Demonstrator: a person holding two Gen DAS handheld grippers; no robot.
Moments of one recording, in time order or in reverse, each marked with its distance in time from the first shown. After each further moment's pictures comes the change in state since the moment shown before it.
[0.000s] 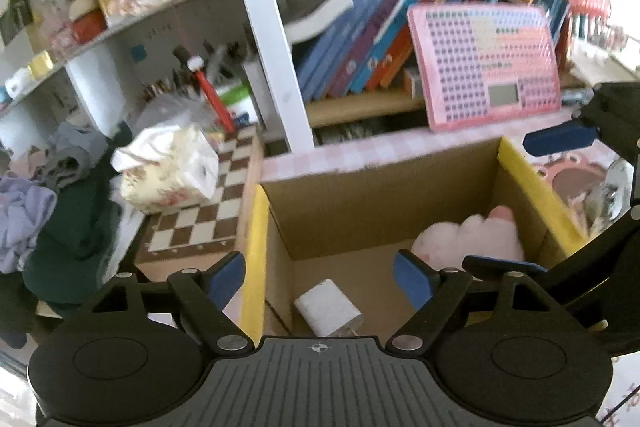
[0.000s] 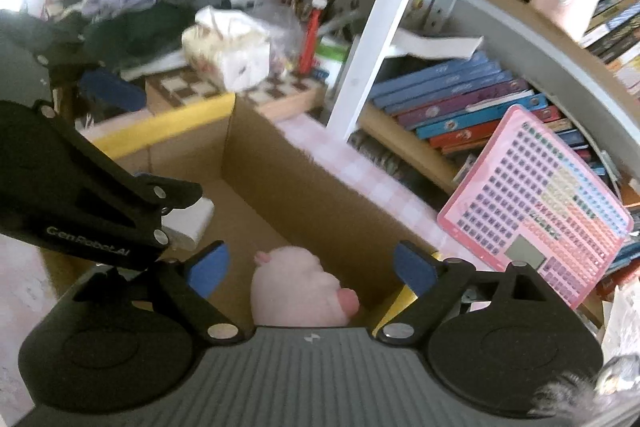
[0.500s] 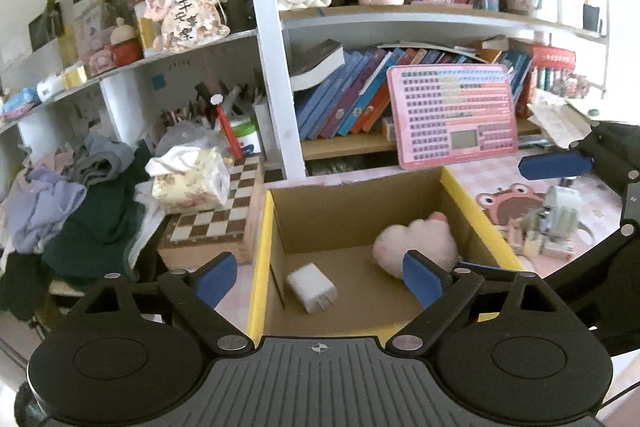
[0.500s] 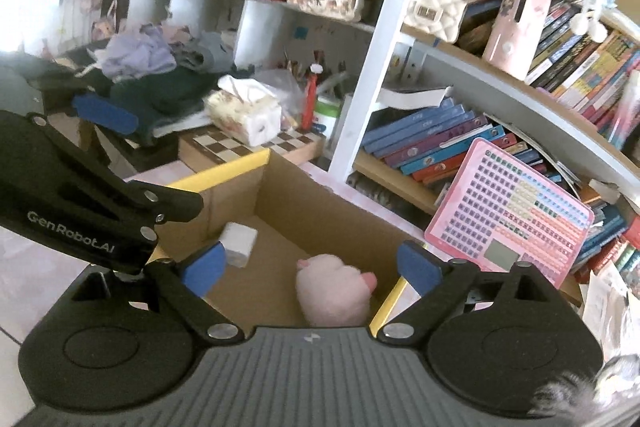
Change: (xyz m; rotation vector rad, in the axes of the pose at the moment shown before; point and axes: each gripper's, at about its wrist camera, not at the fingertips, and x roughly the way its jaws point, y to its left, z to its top) left arm -0.112 0.006 -0.047 -0.061 -0.135 -0.054; right arm -0.110 0.049 -0.032 0.062 -0.156 -0.038
